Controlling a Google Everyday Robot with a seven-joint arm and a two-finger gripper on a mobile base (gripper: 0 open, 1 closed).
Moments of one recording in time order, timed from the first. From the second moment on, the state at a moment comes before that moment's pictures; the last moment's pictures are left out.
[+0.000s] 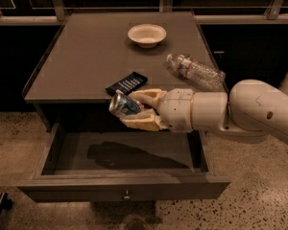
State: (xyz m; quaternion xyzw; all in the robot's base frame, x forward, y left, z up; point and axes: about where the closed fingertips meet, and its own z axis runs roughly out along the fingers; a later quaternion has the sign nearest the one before) arm 0.490 0.012 0.864 -0.53 0.60 0.28 0.54
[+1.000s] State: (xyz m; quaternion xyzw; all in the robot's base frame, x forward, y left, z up) arm 0.500 -0.028 0.757 -0.44 0.70 0.30 0.48
